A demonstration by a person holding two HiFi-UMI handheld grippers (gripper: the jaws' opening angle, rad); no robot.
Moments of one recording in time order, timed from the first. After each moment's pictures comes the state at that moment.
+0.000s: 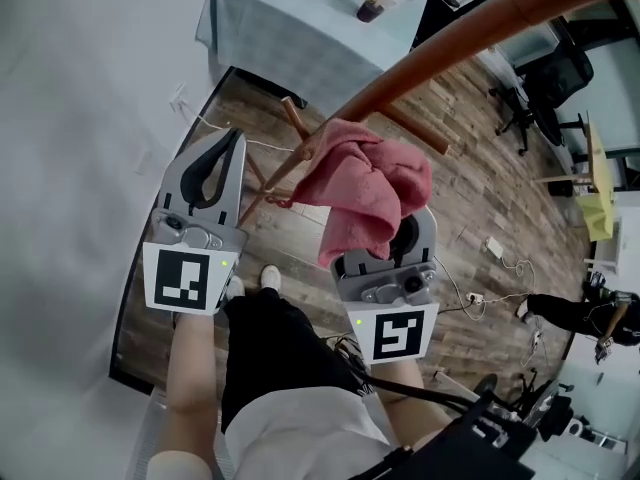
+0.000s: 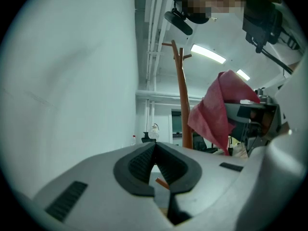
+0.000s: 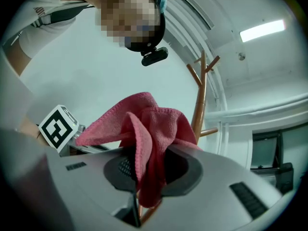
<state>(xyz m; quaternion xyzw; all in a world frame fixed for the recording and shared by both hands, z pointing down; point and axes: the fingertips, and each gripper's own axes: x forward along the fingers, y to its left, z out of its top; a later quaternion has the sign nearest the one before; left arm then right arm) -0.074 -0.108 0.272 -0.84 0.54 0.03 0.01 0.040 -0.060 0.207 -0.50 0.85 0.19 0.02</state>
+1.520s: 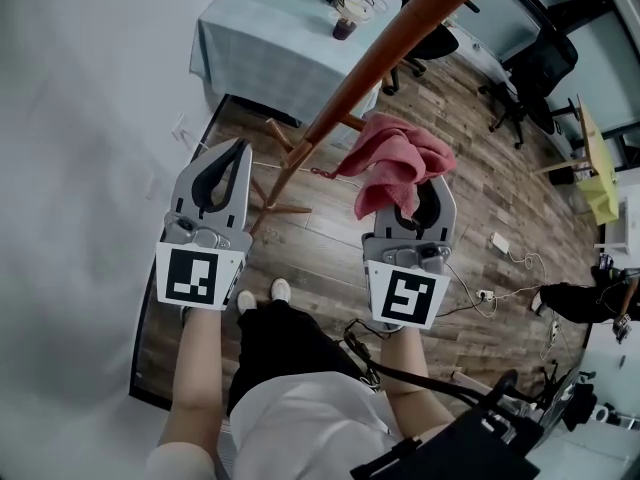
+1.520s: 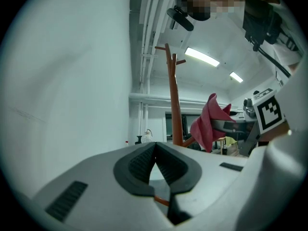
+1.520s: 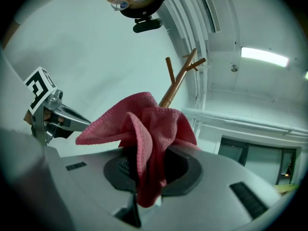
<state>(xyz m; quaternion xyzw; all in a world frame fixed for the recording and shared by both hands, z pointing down) -0.042 -0.106 0.231 -0.86 0.50 0.04 0.04 0.130 -0.085 0.190 -0.63 0.75 0.18 -0.05</state>
